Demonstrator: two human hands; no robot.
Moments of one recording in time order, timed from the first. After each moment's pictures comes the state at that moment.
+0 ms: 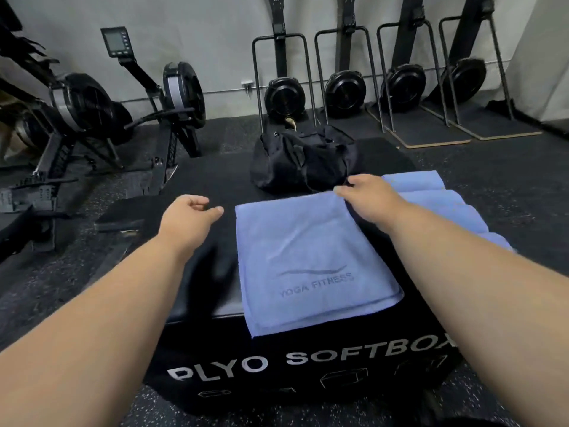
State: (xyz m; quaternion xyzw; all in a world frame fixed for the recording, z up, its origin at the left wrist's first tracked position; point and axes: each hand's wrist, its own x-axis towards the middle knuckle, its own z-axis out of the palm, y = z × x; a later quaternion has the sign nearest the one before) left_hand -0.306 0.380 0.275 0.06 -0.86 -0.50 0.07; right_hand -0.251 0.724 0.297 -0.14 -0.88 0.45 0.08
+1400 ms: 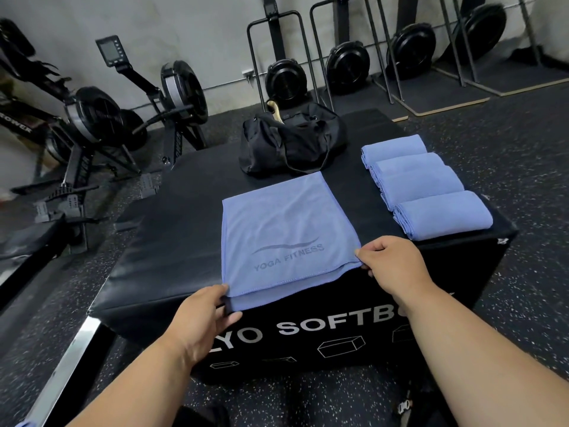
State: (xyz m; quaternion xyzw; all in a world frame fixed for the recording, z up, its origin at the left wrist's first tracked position) left_hand -0.129 0.427 0.184 0.20 -0.67 -0.70 -0.14; right_hand -0.110 0.774 0.168 -0.24 -0.80 0.55 0.07
